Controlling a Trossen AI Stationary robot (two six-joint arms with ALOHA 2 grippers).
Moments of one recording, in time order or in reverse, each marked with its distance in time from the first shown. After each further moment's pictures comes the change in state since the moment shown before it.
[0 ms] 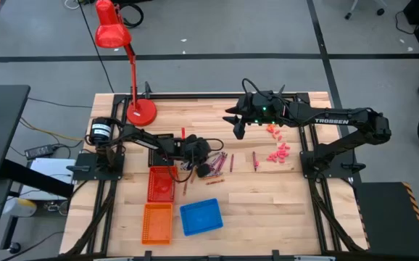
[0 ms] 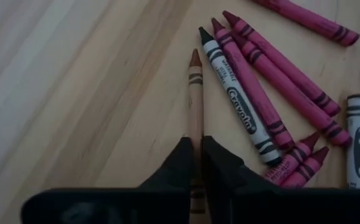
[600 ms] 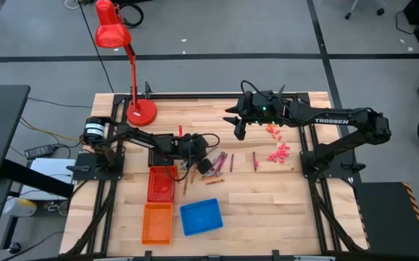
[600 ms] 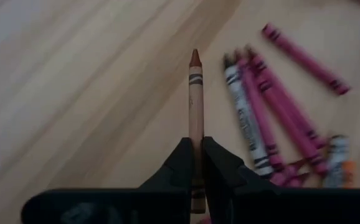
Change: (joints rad) left arm 0.000 -0.085 -0.005 -0.022 -0.054 -0.183; right arm -0.001 0.000 0.000 -0.003 0.000 -0.104
